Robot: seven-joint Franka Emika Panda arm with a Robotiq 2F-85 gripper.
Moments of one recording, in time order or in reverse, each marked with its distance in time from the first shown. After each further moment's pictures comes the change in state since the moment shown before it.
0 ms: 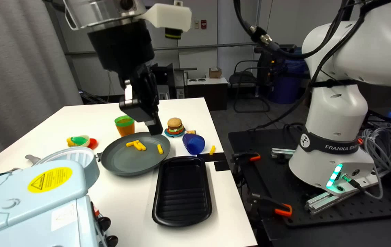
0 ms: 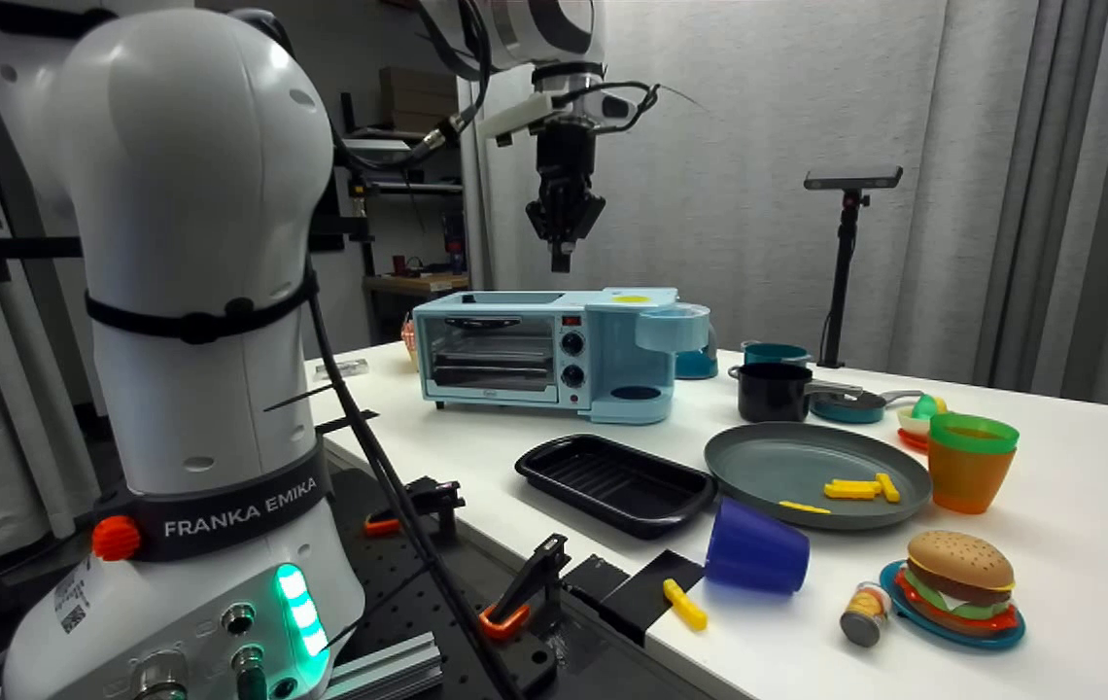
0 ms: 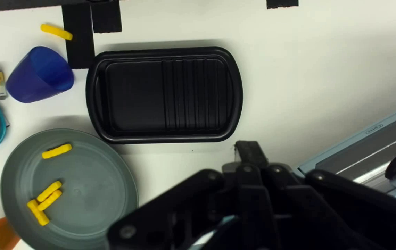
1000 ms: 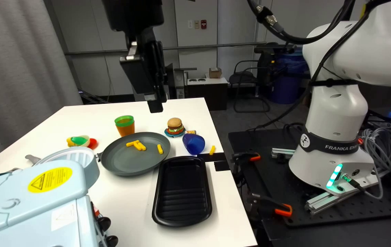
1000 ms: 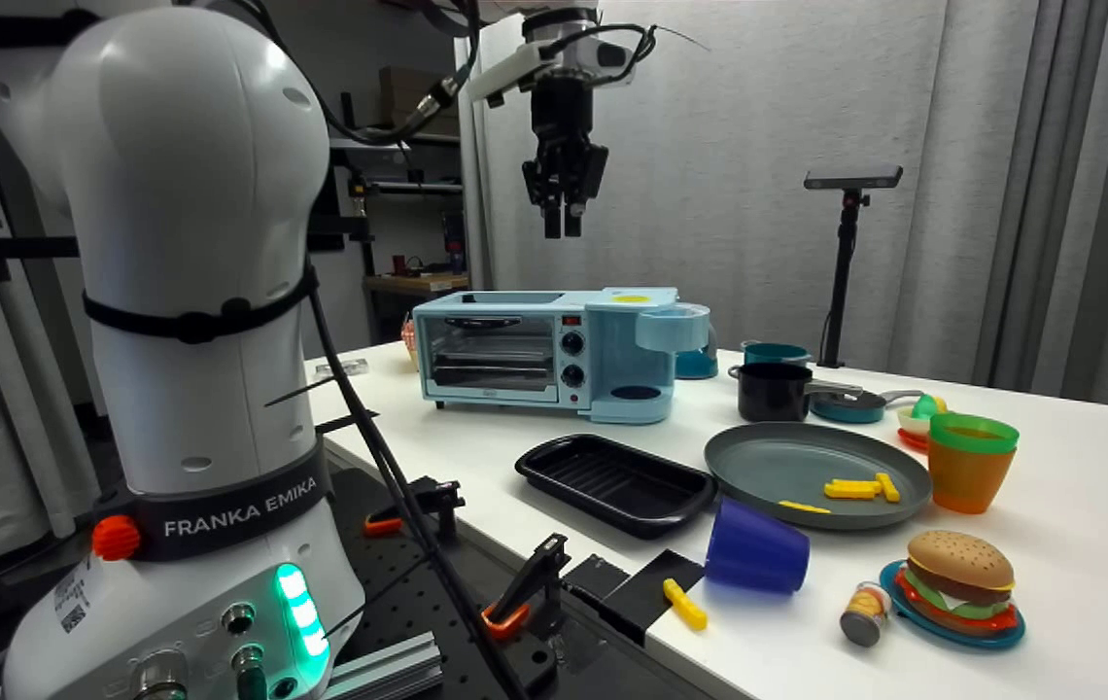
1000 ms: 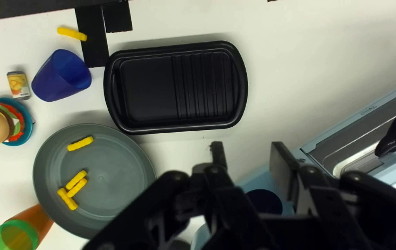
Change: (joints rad) arm -0.023 -0.139 -0.001 -0.037 0.000 -0.029 0.020
